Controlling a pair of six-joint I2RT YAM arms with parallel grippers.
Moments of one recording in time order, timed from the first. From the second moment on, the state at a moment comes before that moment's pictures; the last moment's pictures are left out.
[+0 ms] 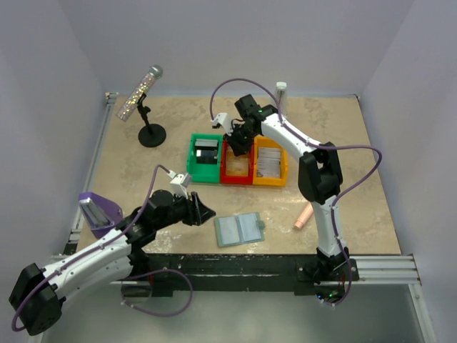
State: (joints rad) left arm -0.75 0.72 0.31 -0.02 0.15 -0.69; right arm 0.53 2.19 1.94 -0.89 -0.35 -0.60
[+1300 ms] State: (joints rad) left arm -0.75 0.75 0.25 0.05 0.07 -0.88; right arm 0.65 1.33 1.02 -0.40 -0.36 0.10
